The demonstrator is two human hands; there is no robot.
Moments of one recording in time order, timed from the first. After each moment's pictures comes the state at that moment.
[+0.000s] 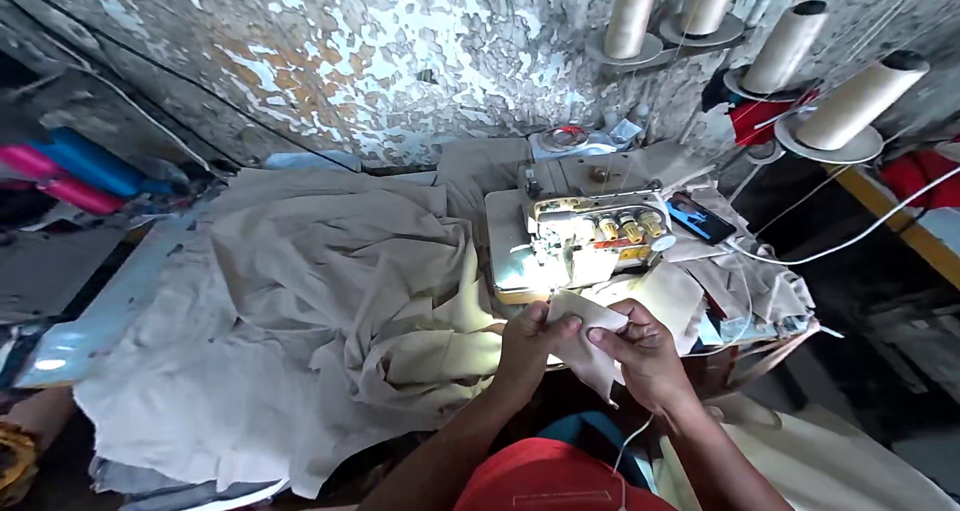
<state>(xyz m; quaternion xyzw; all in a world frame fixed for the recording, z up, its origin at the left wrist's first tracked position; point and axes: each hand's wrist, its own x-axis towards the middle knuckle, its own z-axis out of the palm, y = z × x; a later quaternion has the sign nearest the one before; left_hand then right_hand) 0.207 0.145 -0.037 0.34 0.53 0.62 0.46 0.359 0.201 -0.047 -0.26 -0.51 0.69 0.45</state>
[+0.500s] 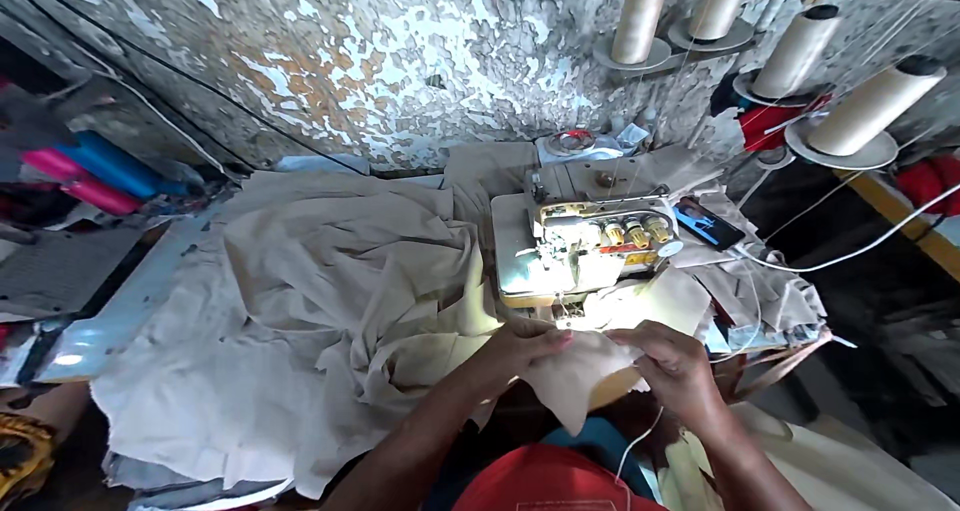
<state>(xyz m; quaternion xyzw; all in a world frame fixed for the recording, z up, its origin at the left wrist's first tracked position) 0.162 0.140 -0.002 0.41 0.53 0.42 0.62 0.392 0.219 -0.054 -0.23 -0.83 0.26 0.43</state>
